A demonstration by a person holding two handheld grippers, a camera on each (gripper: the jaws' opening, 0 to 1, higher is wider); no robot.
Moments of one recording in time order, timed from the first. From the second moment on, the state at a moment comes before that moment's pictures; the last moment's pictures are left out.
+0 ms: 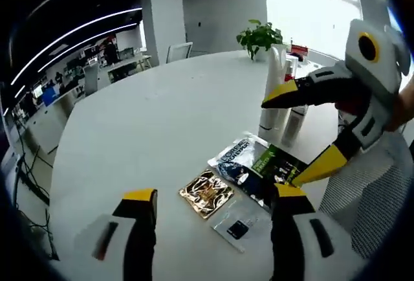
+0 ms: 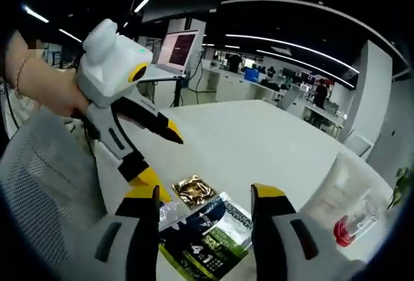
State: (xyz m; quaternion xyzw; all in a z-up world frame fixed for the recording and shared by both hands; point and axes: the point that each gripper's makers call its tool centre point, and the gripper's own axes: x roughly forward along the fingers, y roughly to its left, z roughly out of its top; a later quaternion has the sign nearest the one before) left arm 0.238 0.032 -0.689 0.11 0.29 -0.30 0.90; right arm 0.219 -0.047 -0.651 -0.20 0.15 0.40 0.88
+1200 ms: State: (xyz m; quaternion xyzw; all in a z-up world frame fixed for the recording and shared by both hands) left arm 0.184 0.078 -0.651 0.03 0.26 -0.23 0.93; right arm 0.200 -0.199 -0.624 -0.01 0.17 0.22 0.96
